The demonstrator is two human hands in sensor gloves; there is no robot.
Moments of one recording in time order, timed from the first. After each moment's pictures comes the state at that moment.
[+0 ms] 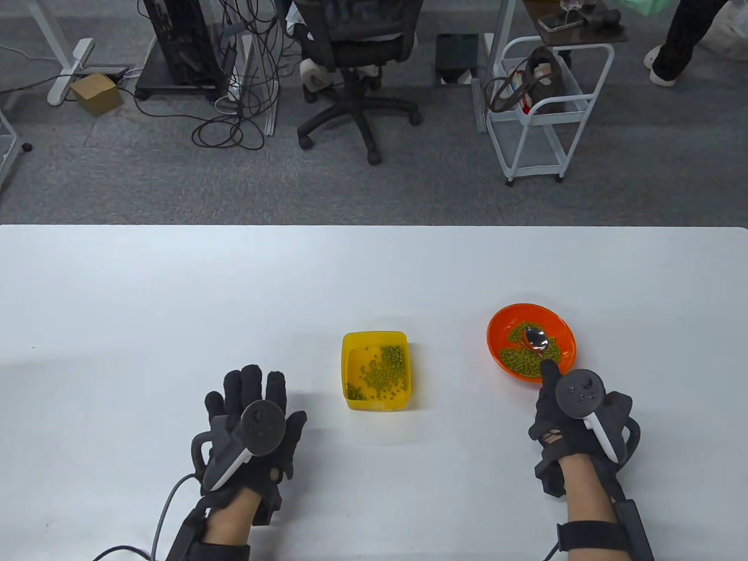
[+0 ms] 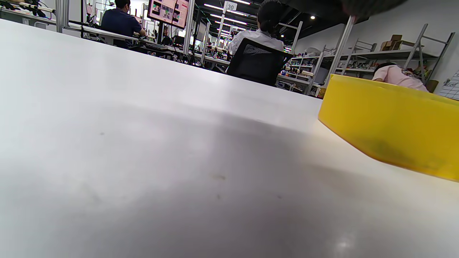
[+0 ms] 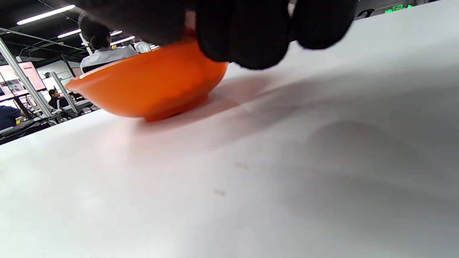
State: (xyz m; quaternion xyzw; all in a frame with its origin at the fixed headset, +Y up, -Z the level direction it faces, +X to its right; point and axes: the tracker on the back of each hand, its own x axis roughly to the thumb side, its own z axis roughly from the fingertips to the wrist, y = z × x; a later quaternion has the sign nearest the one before) left_hand -0.212 -0.734 -0.241 -0.04 -0.01 0.12 0.99; right_hand 0.276 -0.754 -0.276 -0.17 0.02 0.97 0.17
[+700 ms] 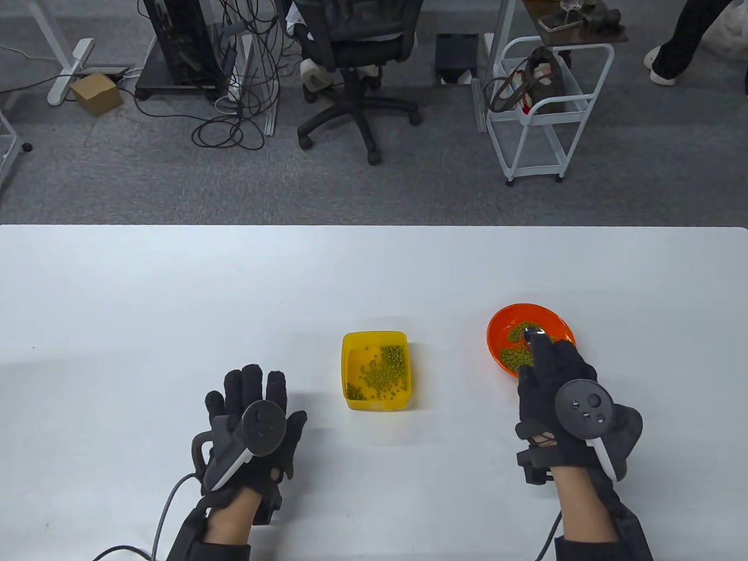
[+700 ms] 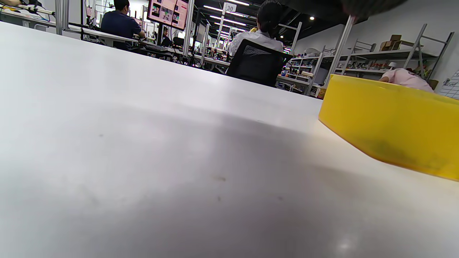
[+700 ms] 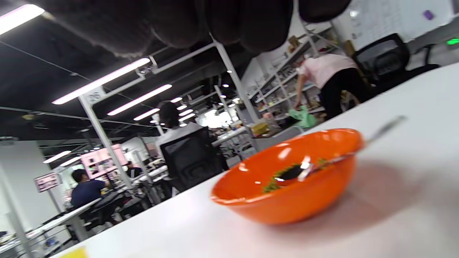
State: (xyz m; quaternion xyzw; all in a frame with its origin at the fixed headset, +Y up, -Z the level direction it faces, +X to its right) left_hand -0.212 -0.734 -0.241 -0.03 -0.01 0.11 0.99; right_hand 0.228 -0.683 -0.247 -0.06 -0.15 0.96 0.23
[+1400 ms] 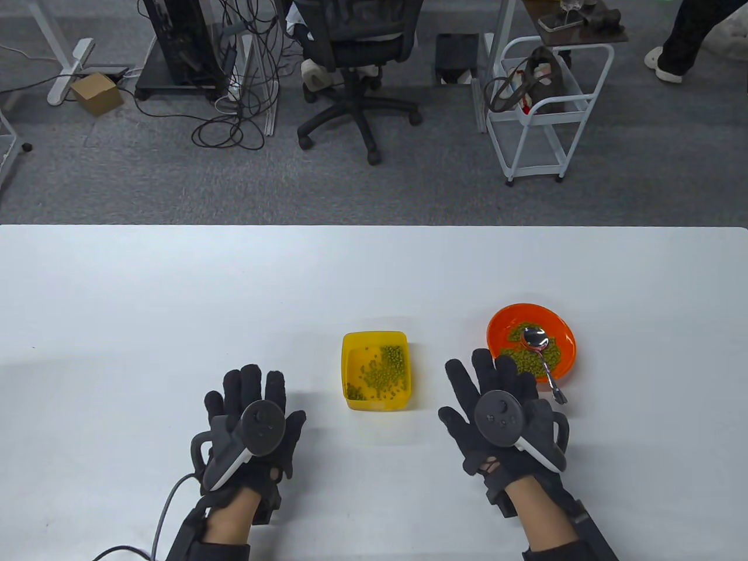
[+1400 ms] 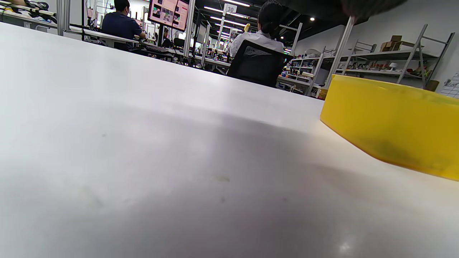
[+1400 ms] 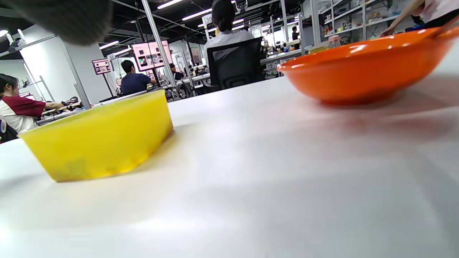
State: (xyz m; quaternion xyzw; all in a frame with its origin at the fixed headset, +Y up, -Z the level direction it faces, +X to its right) left_hand -0.213 -0.735 -0.242 -0.03 -0.01 0.11 0.99; right_hand 0.160 -0.723 -0.252 0.07 0.03 0.99 0.14
